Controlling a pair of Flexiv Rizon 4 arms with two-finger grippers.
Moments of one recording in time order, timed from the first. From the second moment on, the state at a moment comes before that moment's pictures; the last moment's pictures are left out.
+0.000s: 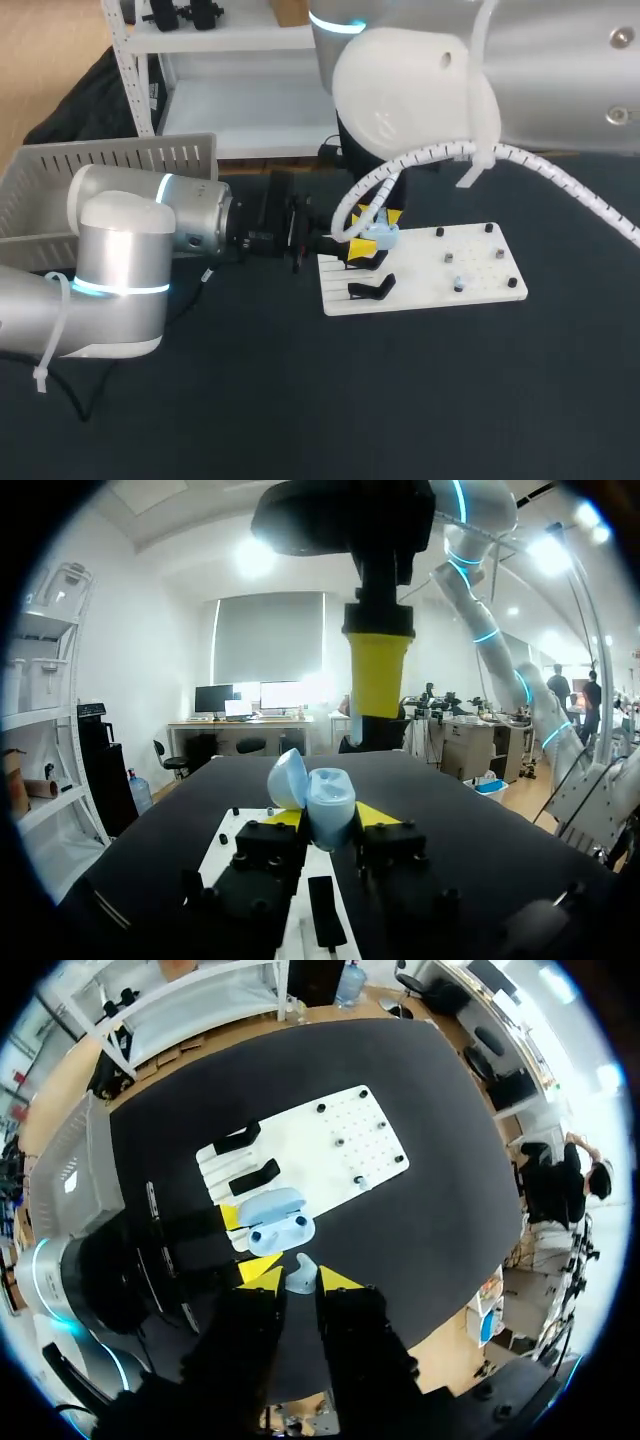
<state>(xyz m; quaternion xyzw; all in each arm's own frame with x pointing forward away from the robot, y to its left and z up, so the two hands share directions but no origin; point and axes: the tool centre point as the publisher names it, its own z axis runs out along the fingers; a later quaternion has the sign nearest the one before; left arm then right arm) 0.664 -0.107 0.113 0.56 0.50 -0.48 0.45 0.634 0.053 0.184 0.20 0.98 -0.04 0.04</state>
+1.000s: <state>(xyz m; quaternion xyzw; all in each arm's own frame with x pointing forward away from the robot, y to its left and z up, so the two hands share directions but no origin) 0.664 -0.107 0.113 0.56 0.50 -0.48 0.45 0.641 0.052 0.174 0.22 0.97 -0.05 0.03</state>
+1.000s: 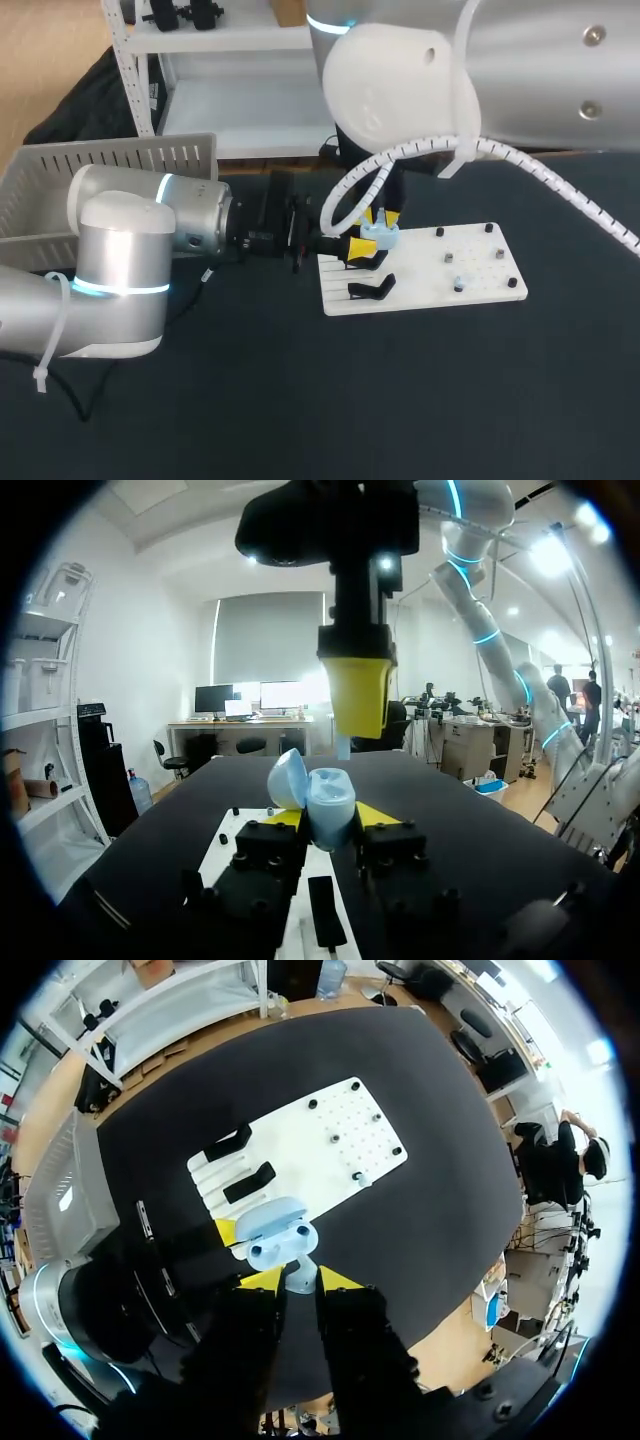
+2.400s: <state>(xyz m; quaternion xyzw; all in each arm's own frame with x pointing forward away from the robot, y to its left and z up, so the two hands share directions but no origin) 0.664 -0.107 0.113 0.56 0.50 -0.48 0.45 0.653 0.045 0.160 0.23 0.97 -0.06 0.02</state>
